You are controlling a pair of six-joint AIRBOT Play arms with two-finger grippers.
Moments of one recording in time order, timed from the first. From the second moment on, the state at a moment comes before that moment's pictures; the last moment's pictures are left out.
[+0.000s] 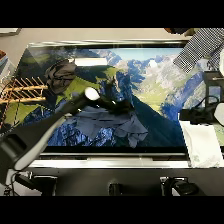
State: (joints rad) left arm -0.58 -1.78 1.58 0.63 -0.94 -1.62; right arm 0.15 -0.87 1.14 -1.85 1.48 1.83
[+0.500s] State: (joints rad) left arm -0.06 -1.31 1.57 0.95 -1.37 -1.55; right arm -0.04 -1.14 1.27 -1.55 1.37 1.69
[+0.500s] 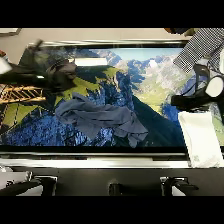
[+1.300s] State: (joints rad) left arm 0.16 -1.16 1.57 1.05 -1.44 -1.57; right arm -0.34 -1.26 0.61 -0.67 1.03 1.23
